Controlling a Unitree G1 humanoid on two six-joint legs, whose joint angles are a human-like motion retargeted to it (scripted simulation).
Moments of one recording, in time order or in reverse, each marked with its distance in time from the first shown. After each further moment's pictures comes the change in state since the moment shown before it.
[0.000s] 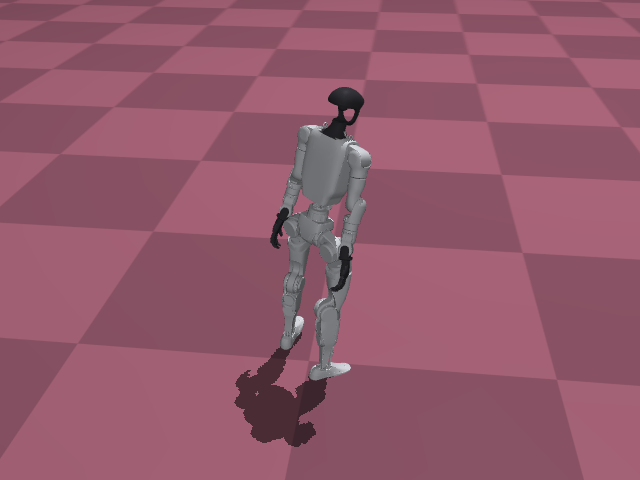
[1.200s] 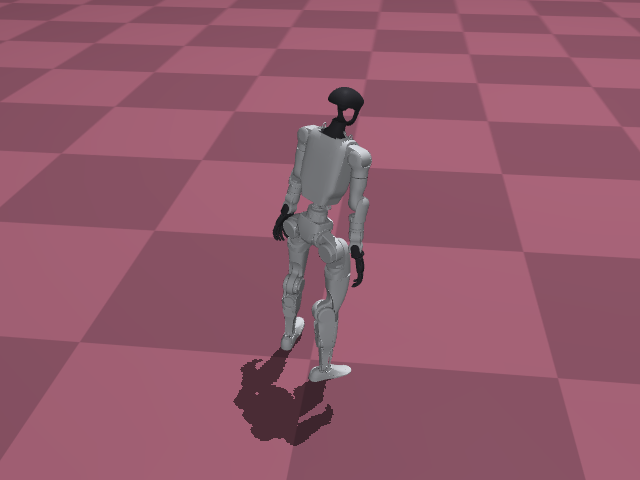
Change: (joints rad) left arm -0.126 0.058 -0.240 -0.046 0.256 -0.117 0.049; right arm -0.136 0.027 -0.004 -0.108 -0.082 -0.148 -0.092; waist 0.030 -0.005 0.043; left_leg 0.036 -0.005 0.029 -0.049 0.041 -0.002; right_leg 0.047 -0.003 -0.027 -0.055 0.031 0.032
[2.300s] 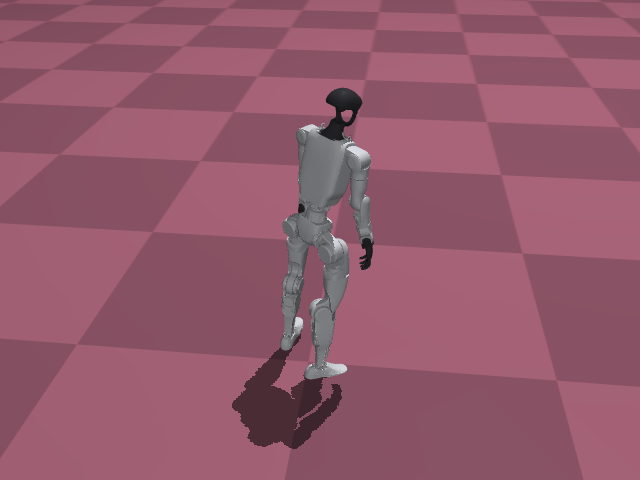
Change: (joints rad) left arm -0.147 -0.088 -0.086 -0.086 -0.121 0.029 -0.047; right arm -0.122 0.037 0.215 -0.239 0.073 -0.087 0.262; waist 0.006 0.003 -0.017; left_leg 0.015 -0.010 0.015 0.011 0.013 -0.005; right_leg 0.029 0.016 -0.062 -0.012 0.004 -0.032
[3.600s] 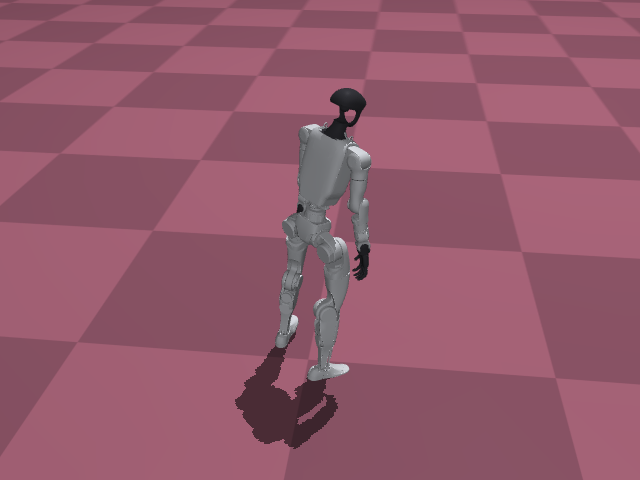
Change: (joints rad) left arm 0.035 -0.009 -0.024 -0.074 -0.059 0.058 -0.032; right arm 0.070 -0.079 0.038 0.004 -0.219 -0.033 -0.002; waist -0.017 0.032 0.058; left_leg -0.046 0.100 0.022 0.146 -0.065 -0.034; right_leg -0.068 -0.008 0.124 0.104 -0.025 -0.003
